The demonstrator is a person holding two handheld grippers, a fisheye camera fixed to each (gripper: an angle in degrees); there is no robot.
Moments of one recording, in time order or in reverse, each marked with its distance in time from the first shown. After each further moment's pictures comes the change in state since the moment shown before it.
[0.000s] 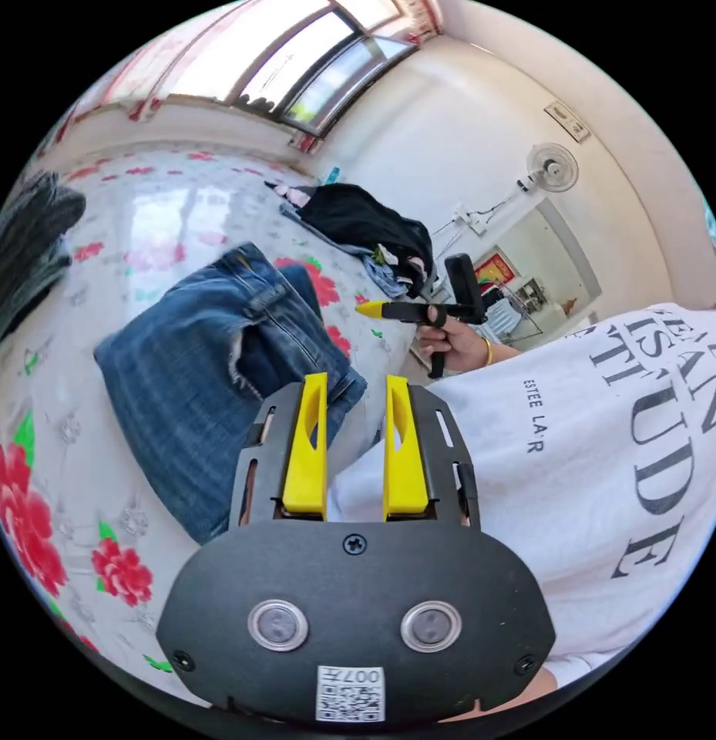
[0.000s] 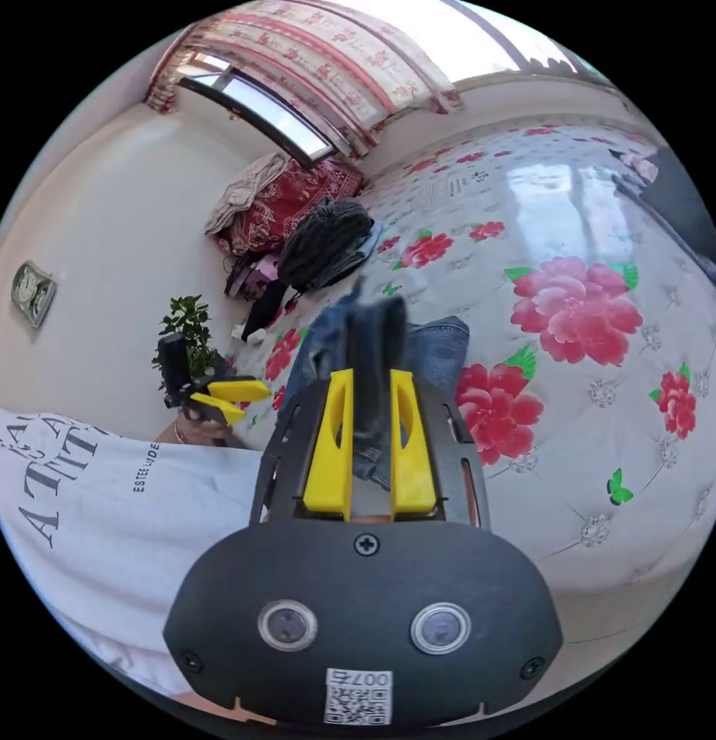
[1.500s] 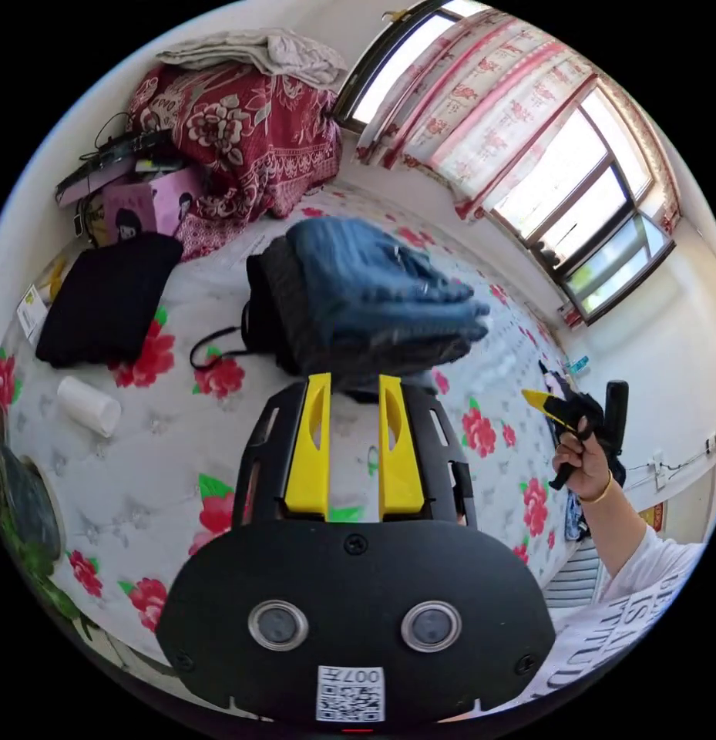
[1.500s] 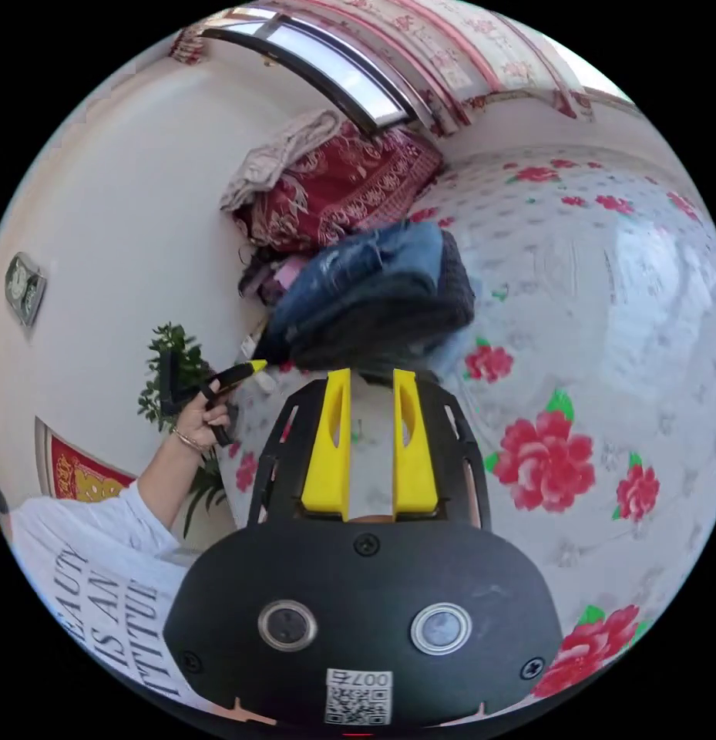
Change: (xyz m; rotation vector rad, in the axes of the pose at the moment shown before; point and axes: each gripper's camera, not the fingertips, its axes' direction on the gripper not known) left arm -0.324 -0.135 -0.176 0.369 -0.719 -0.644; right arm 0.005 -0.363 0.257 -0.242 -0.034 -0.249
